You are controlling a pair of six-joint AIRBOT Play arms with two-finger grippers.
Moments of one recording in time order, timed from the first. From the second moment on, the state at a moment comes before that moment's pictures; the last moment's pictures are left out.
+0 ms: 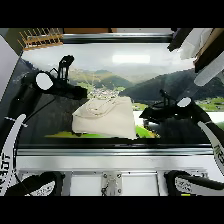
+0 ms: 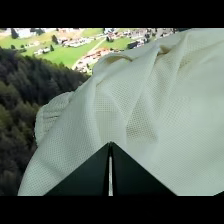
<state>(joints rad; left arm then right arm) -0.24 -1.28 1.27 1.26 -1.09 -1.48 -0.03 -1.41 0.84 -0.77 1.02 1.26</state>
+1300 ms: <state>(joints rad) -0.28 -1.28 1.25 1.25 -1.07 -1.55 -0.46 -1.41 1.37 -1.14 1.16 1.54</state>
